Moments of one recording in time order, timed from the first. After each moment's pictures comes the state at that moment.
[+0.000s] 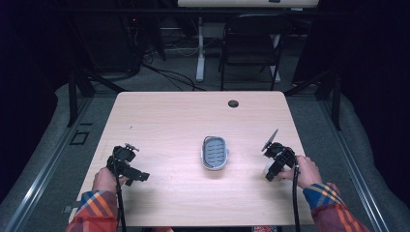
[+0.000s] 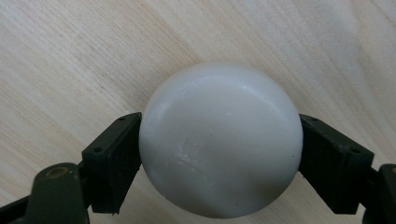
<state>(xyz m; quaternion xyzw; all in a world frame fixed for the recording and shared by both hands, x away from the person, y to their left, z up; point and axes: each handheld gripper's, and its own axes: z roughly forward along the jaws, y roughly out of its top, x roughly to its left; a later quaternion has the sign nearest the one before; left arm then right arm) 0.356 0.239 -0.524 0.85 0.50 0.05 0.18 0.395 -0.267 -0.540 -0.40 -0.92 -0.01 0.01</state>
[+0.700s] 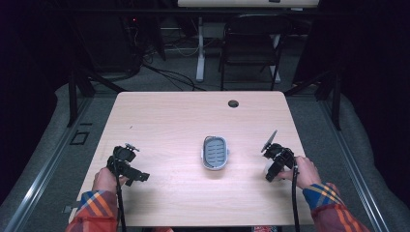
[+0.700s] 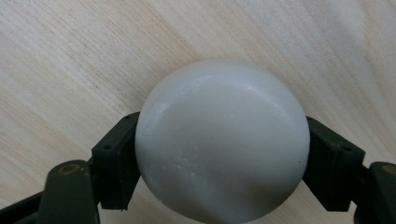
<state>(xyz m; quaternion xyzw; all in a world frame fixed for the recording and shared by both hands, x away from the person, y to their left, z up) 0.356 0.238 -0.524 0.85 0.49 0.05 0.17 0.394 -0.266 -0.545 -0.41 -0.91 -0.01 0.00</state>
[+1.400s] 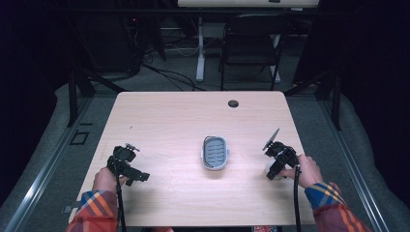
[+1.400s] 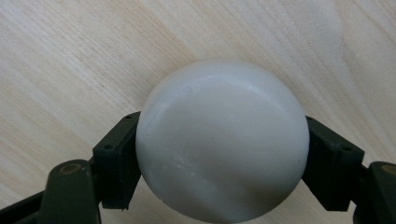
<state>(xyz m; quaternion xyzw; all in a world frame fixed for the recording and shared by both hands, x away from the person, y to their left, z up) 0.356 0.238 -0.524 0.85 0.49 0.05 0.18 0.393 -0.269 -0.534 -0.41 -0.91 -0.02 0.00</state>
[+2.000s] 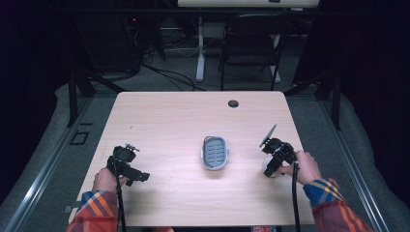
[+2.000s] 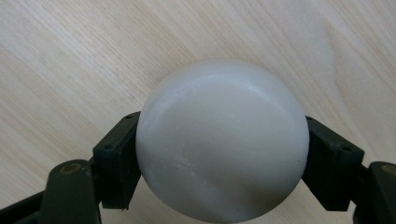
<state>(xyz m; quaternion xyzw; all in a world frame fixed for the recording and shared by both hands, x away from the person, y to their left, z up) 0.354 0.237 -0.523 0.85 0.49 0.06 0.18 0.395 -0.255 -0.514 -0.39 -0.92 -0.02 0.00</state>
